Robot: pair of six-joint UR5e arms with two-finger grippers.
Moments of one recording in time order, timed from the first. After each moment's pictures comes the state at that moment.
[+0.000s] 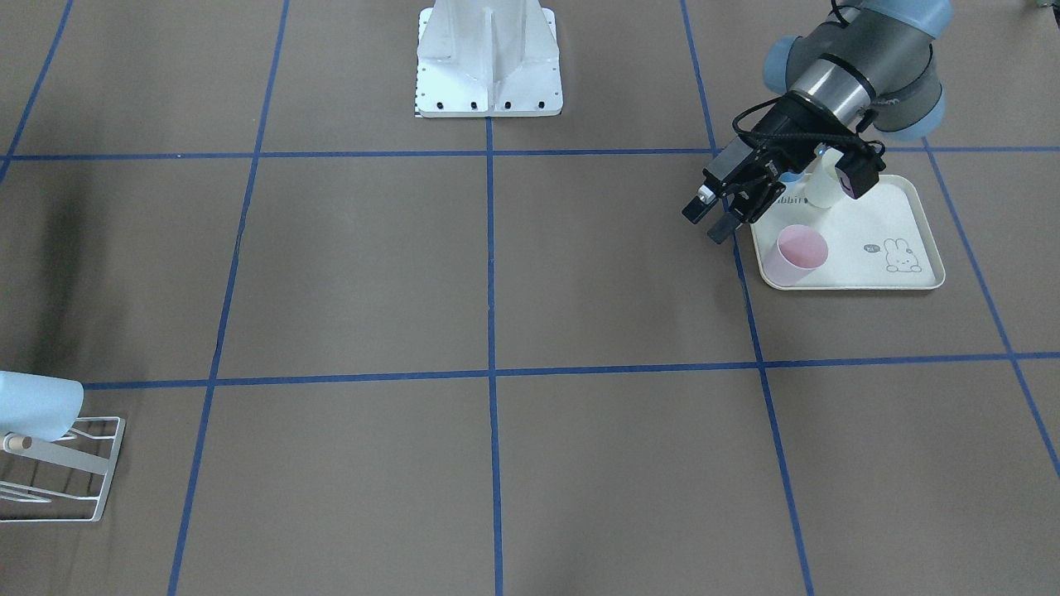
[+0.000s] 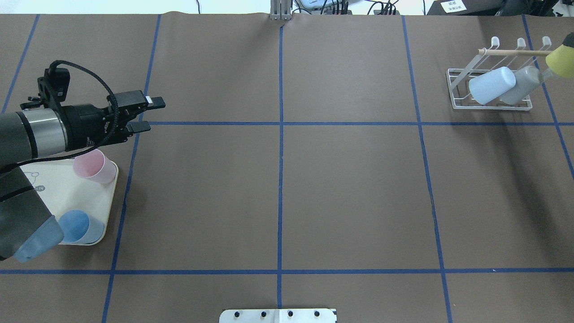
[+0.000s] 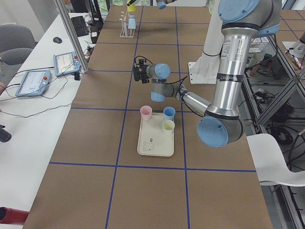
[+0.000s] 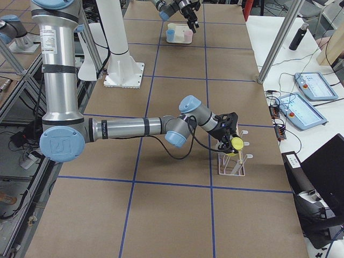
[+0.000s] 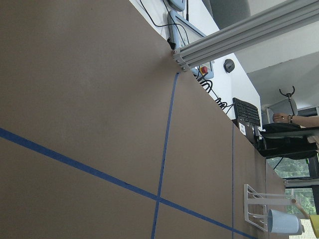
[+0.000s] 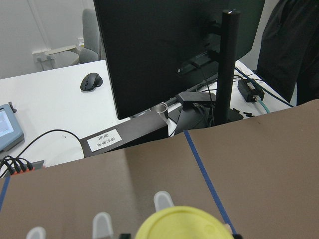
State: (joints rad) left arm -0.73 -1.71 -1.80 -2.84 -1.75 -1.77; right arm 1.23 -1.56 1.59 -0.66 1.62 1.03
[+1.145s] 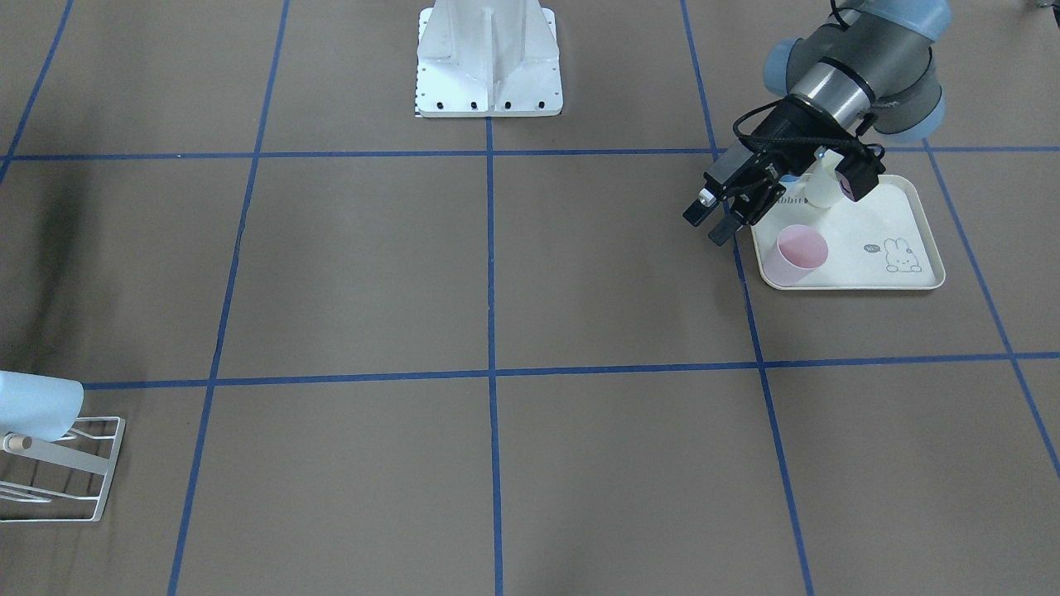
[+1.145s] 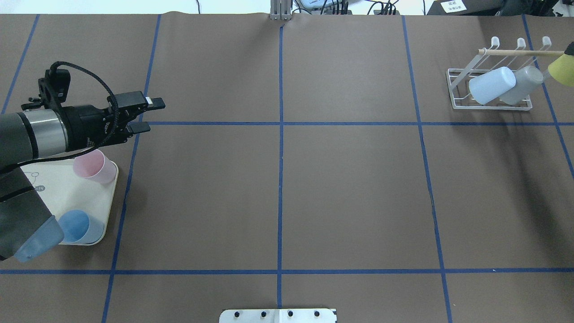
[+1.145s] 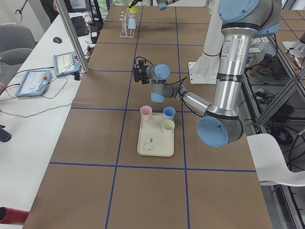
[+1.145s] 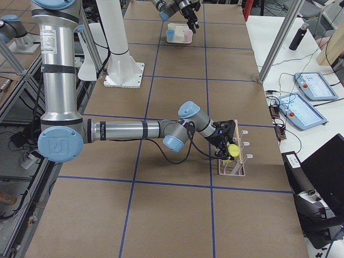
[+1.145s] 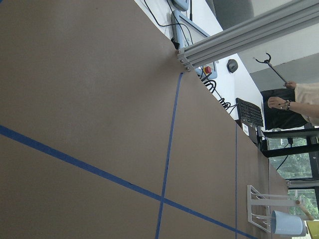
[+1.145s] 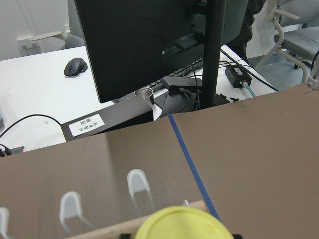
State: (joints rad) left arm -0.73 -1.71 -1.79 -2.84 -1.75 -1.77; right arm 1.21 -1.57 1.56 -0.66 1.62 1.04
